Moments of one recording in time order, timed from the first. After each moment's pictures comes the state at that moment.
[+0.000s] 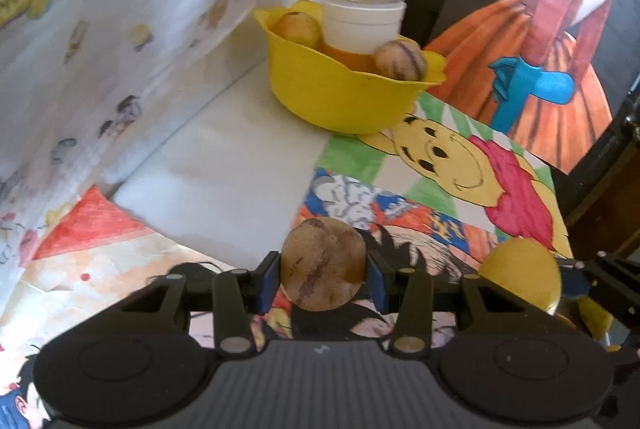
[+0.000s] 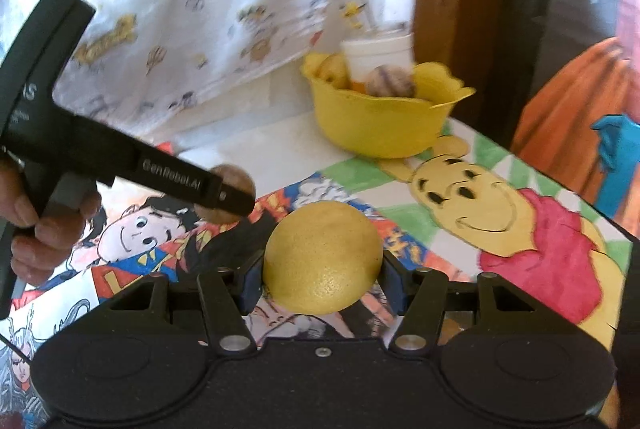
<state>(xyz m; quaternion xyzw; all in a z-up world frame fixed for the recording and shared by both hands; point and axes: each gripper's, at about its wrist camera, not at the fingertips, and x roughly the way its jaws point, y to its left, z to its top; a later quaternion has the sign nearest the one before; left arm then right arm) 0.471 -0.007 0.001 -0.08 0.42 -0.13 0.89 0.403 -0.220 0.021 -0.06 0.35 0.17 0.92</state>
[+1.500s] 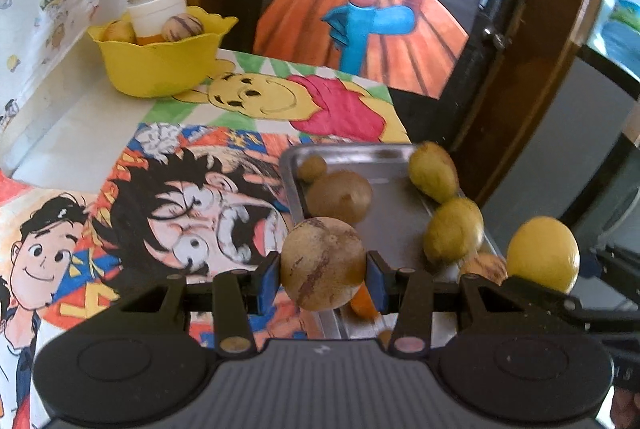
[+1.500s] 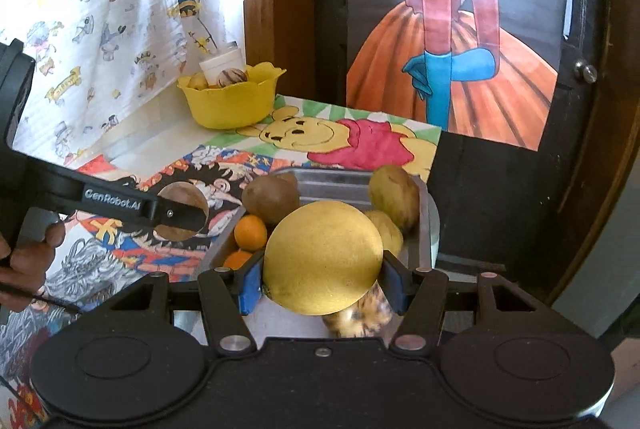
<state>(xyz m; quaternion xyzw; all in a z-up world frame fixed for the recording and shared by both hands) 0.322 -0.089 0.019 0.00 0.39 -0.30 0.87 0.189 -0.288 0.046 0.01 0.33 -0.04 0.94</state>
